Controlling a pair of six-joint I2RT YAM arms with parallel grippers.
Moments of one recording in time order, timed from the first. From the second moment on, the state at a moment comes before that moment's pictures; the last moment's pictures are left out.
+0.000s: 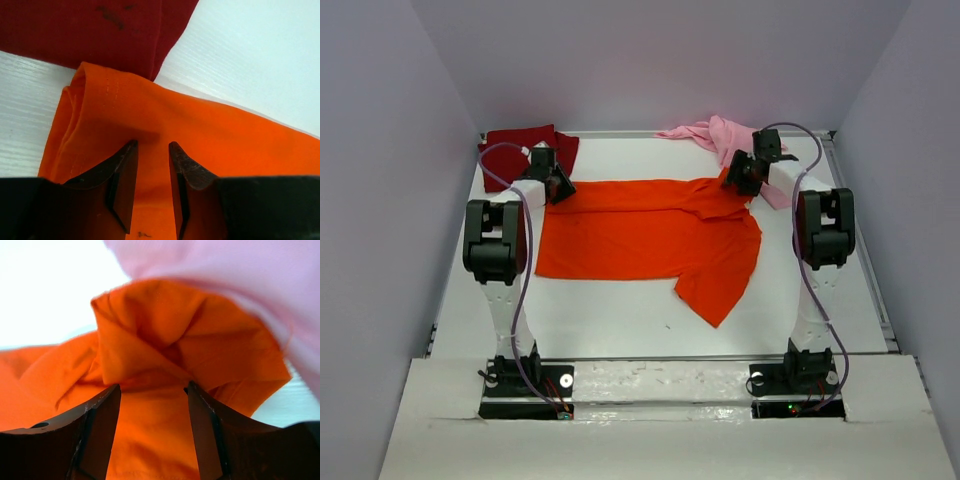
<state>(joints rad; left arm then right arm) -0.07 2.04 1.39 -0.12 0.00 -0.58 0.09 2.21 1.69 -0.39 -0.13 0.45</state>
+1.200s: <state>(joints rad) -0.06 1.82 1.52 -0.22 0.00 -0.52 0.07 1.92 1.67 -0.51 -0.22 0.46</state>
